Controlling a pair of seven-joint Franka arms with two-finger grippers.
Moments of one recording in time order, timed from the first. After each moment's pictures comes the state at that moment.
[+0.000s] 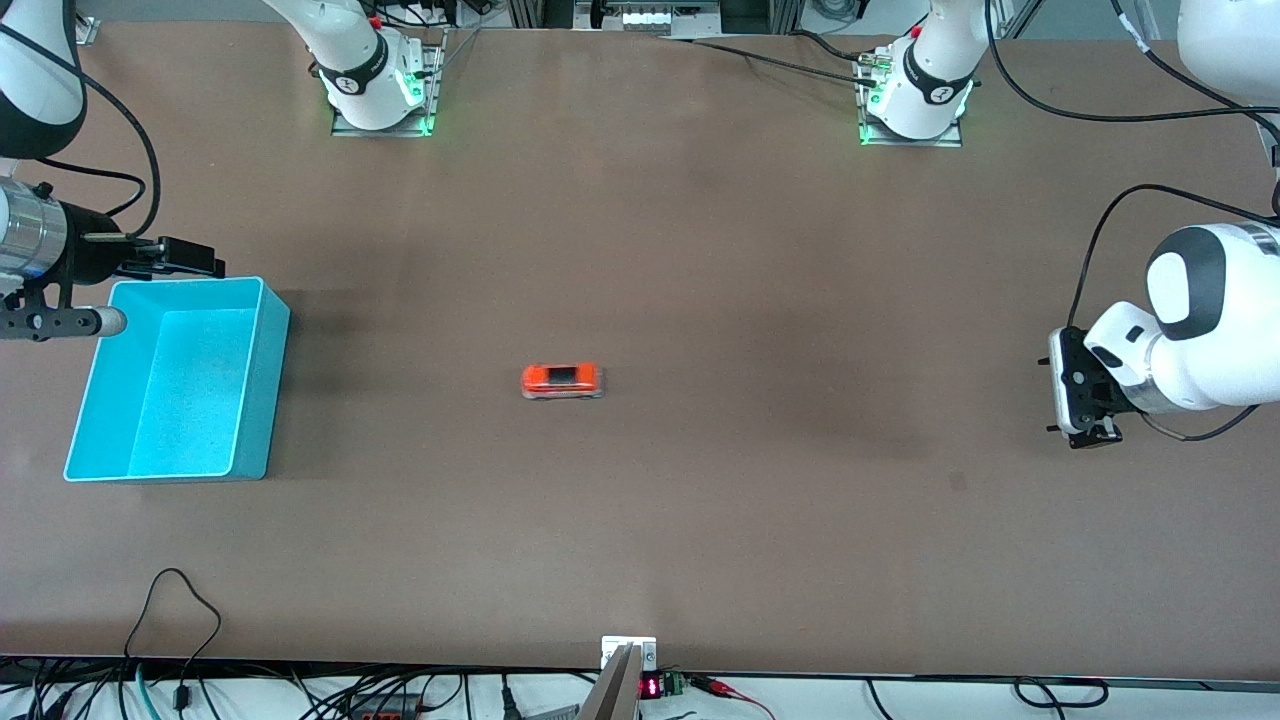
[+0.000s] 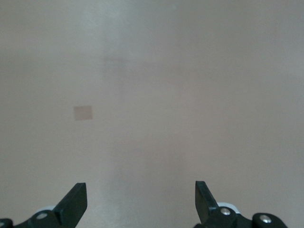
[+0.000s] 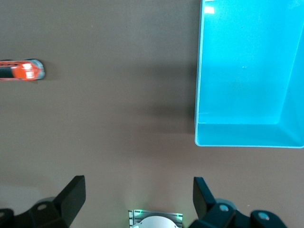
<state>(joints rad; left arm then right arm) 0.17 0.44 -0.10 -1.64 -0.02 1.95 1.58 0.01 0.18 -0.06 -1.56 0.08 1.48 -0.06</state>
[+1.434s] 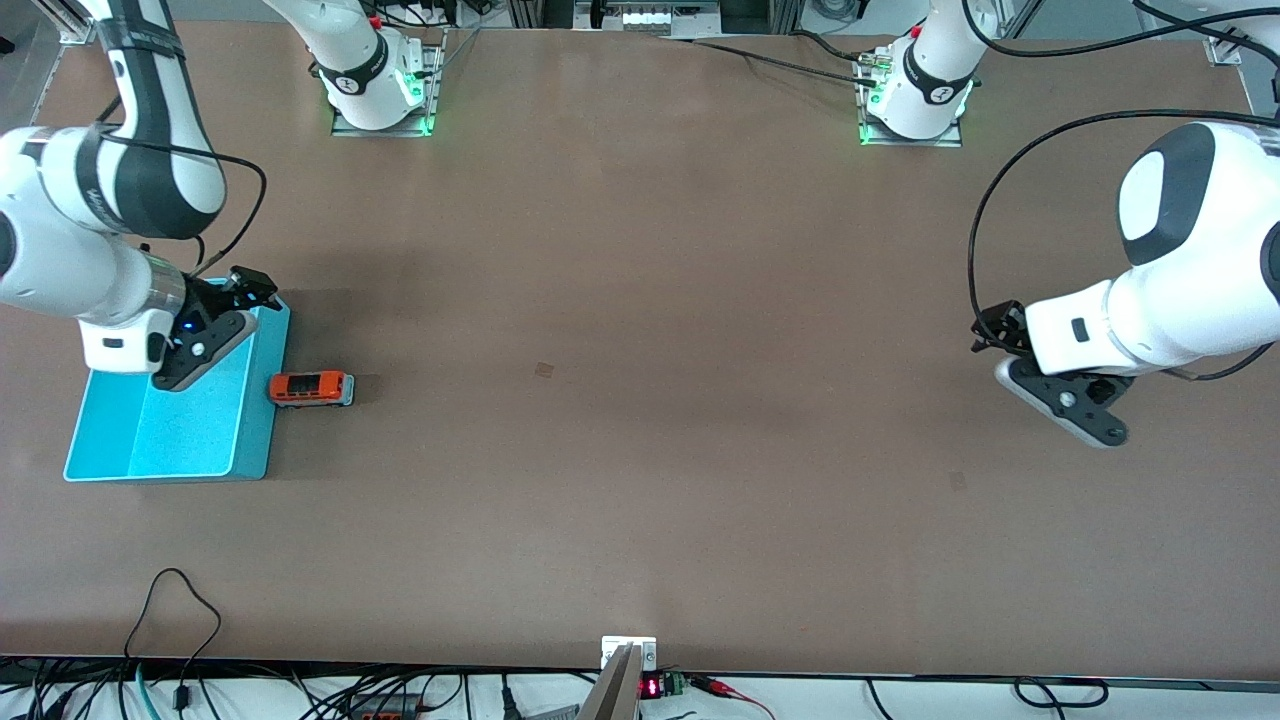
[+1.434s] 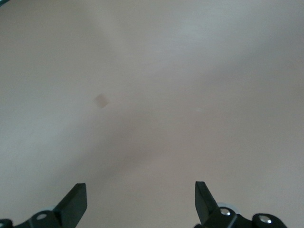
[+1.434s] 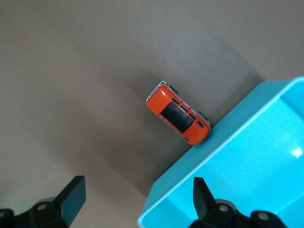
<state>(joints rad) -0.01 0.35 -0.12 -1.42 0.05 1.67 0.33 0.03 0.21 -0.05 -1.93 0.00 1.99 -0.84</state>
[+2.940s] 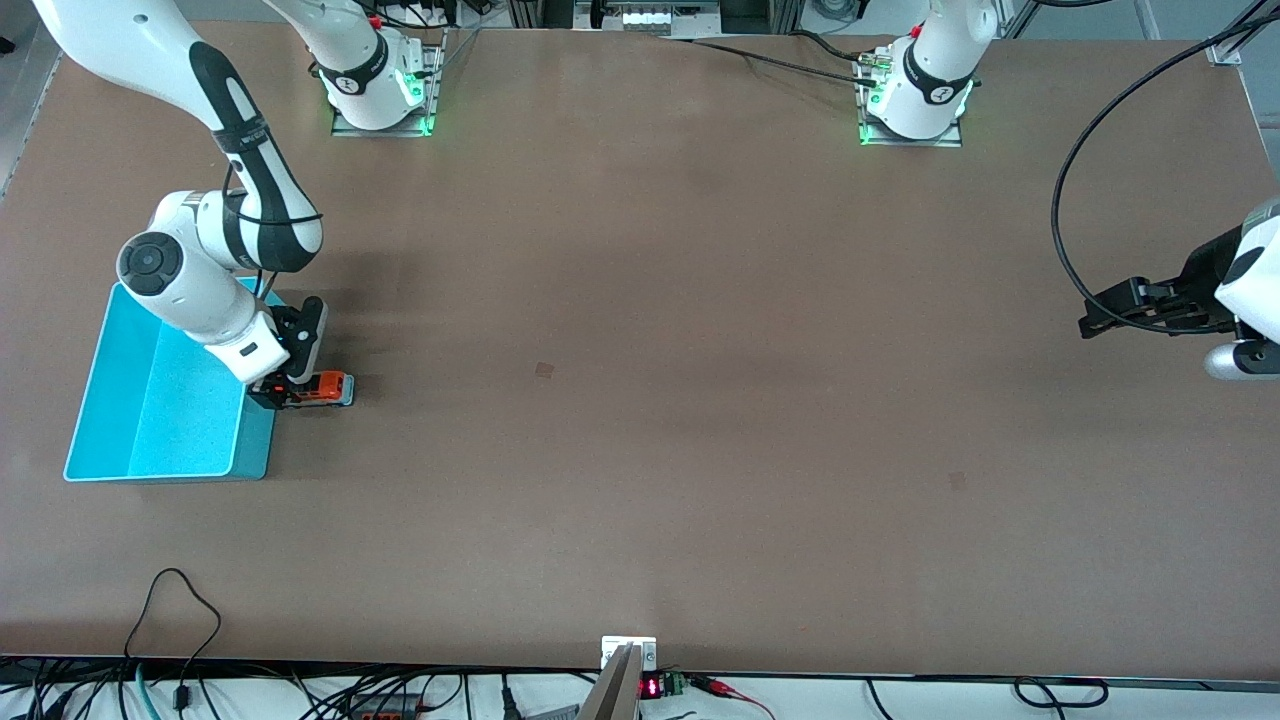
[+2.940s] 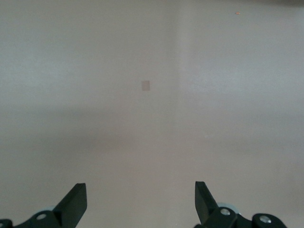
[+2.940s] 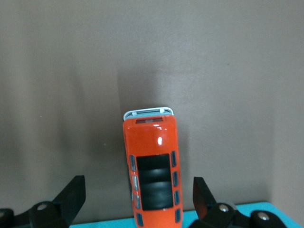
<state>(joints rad) 0.10 0.25 -0.14 -1.34 0.00 1.56 -0.08 0.01 0.37 -0.03 -2.17 -0.06 2.61 -1.48</state>
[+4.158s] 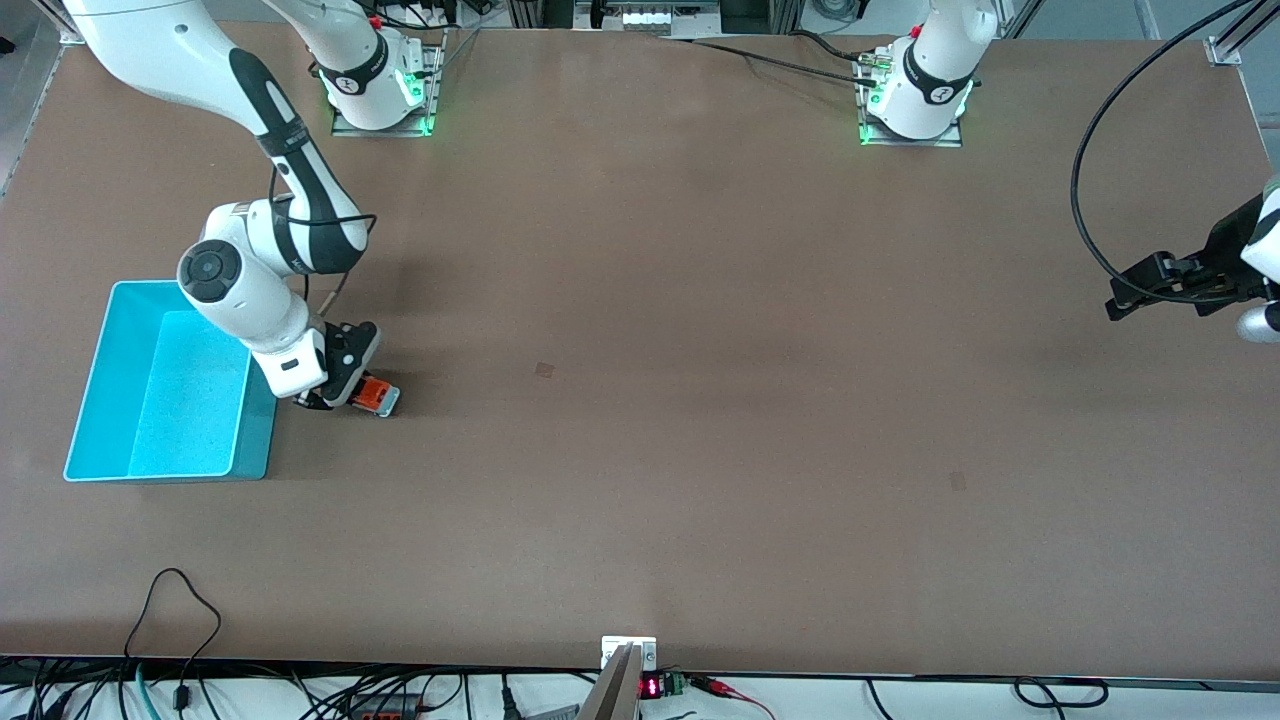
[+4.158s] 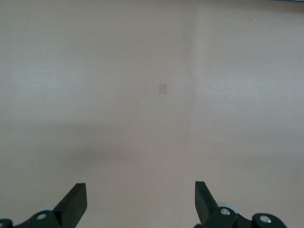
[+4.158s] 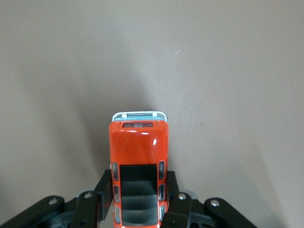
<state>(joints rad) 0.01 0.10 0.02 -1.54 0.00 1.68 -0.04 0.04 0.39 0.10 -2.11 -0.06 2.60 -0.92</state>
